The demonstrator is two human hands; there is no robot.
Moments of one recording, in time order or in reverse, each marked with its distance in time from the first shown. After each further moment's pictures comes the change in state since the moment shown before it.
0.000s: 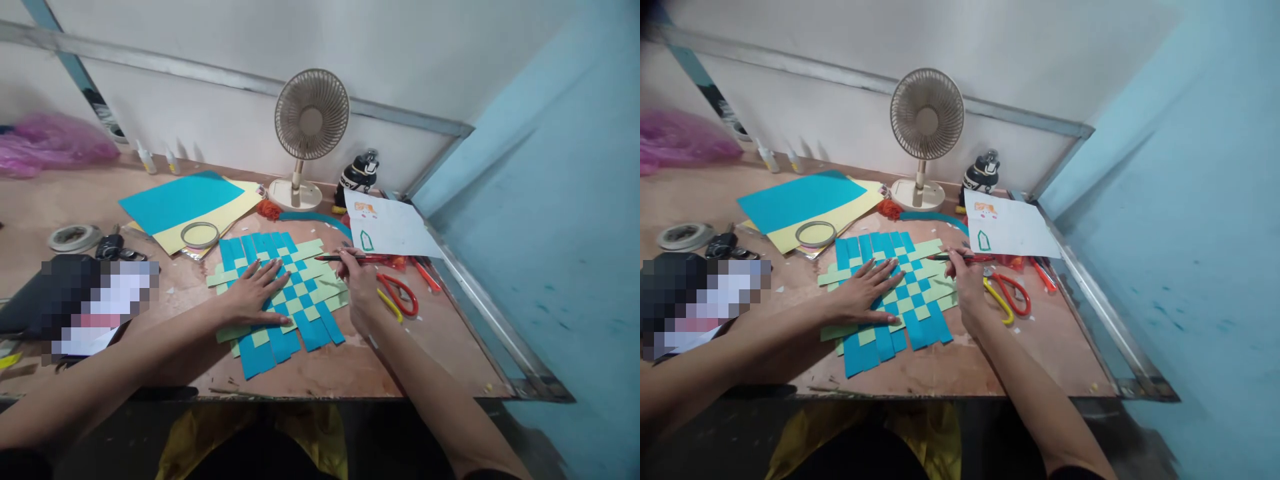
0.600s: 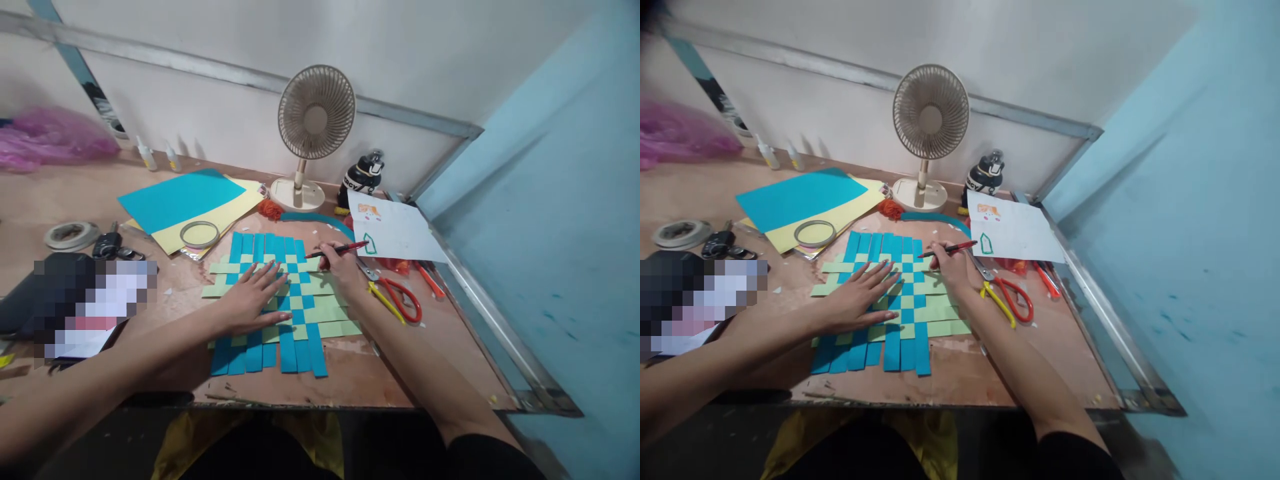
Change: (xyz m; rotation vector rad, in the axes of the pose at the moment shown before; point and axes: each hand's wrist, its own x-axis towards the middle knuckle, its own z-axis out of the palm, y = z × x) left_hand -0.008 0.008 -0.012 -0.043 0.044 -0.040; right_hand 0.027 0.006 0.029 -0.102 -0.205 0.049
